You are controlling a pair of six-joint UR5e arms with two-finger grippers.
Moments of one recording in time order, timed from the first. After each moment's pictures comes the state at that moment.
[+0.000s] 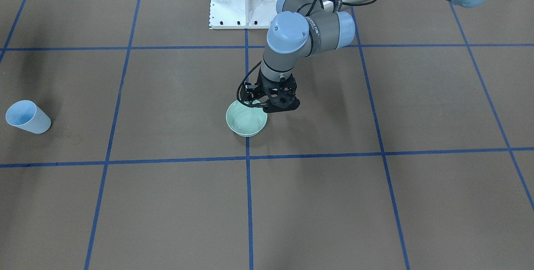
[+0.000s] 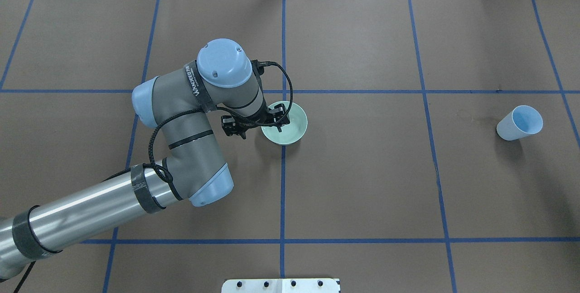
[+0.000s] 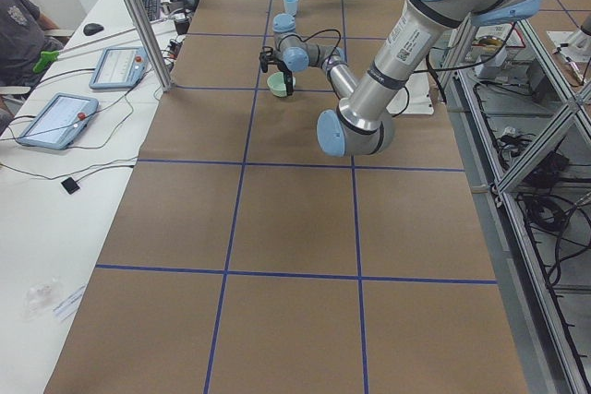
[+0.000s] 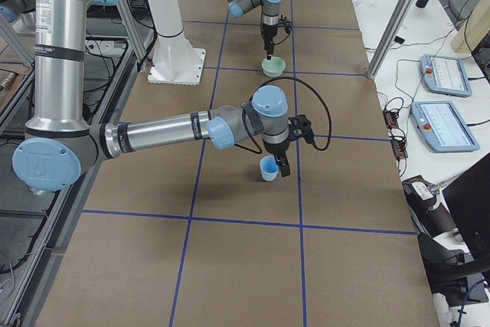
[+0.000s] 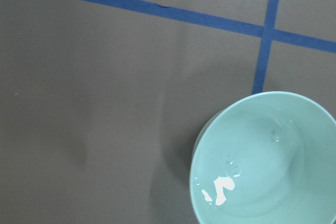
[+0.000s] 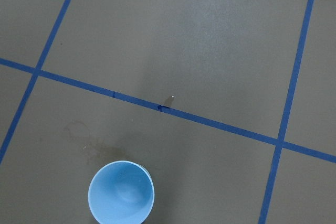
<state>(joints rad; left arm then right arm) -0.56 -2.37 -1.45 -1.74 -2.01 -1.37 1.39 -1.67 1.86 -1.33 2.32 0.13</state>
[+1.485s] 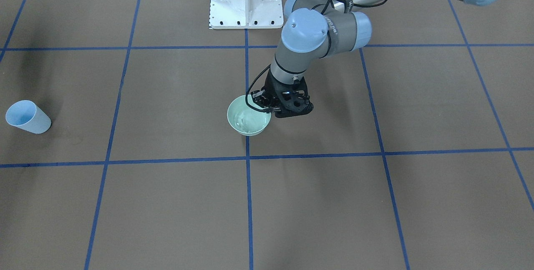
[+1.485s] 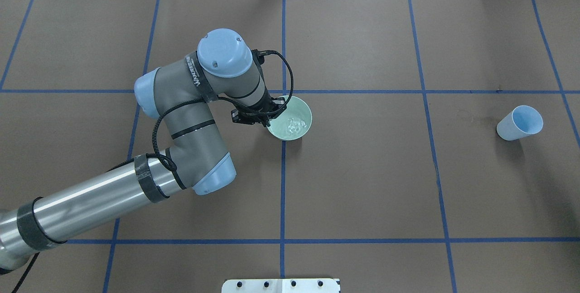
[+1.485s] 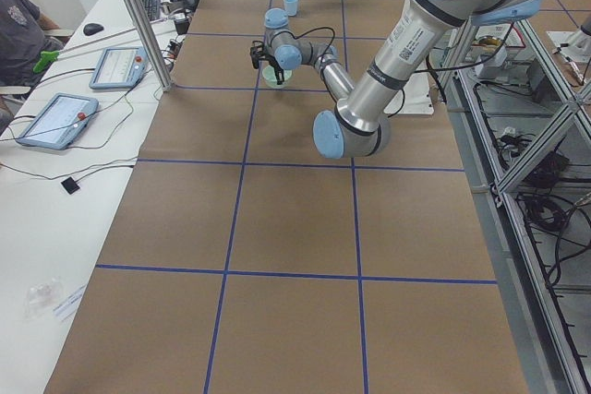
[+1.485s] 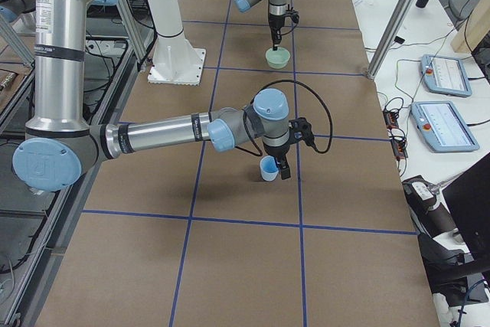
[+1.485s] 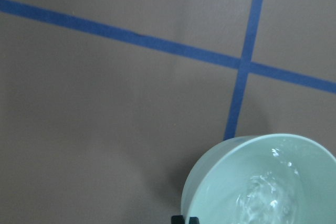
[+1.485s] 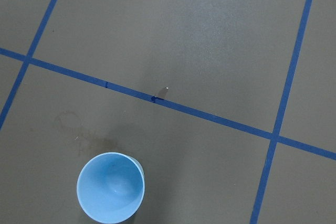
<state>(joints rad) -0.66 -2.30 -1.54 -1.78 -2.08 -1.38 1.40 -1.67 1.85 -1.33 2.32 0.12</state>
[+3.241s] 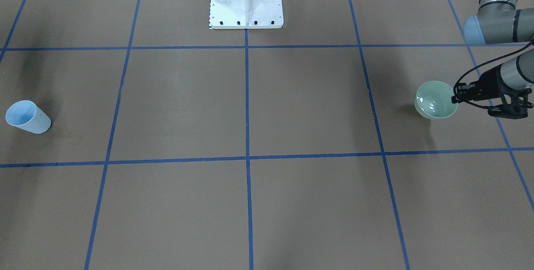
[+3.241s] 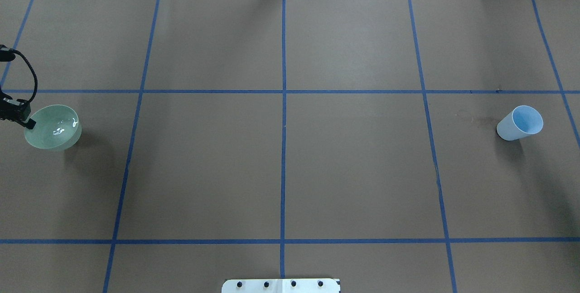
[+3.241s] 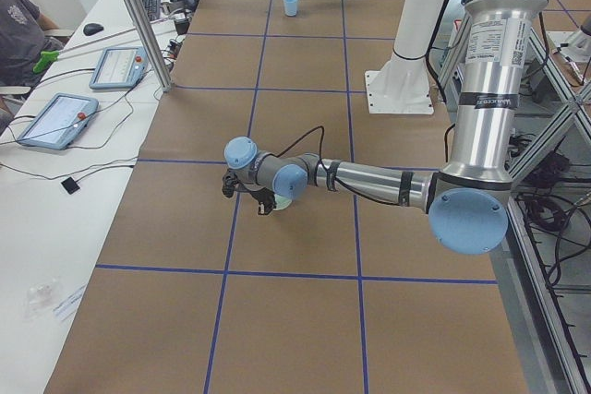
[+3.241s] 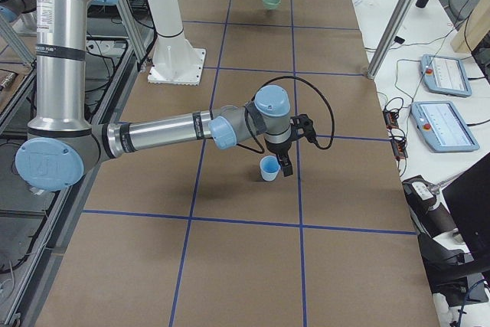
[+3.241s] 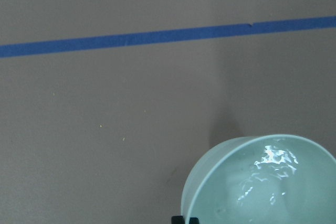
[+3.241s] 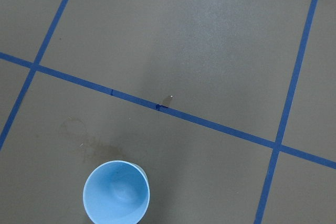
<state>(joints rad) -1.14 -1.63 -1.58 -1.79 -2.47 -0.40 1.40 -1.66 1.85 -1.33 2.32 0.12</state>
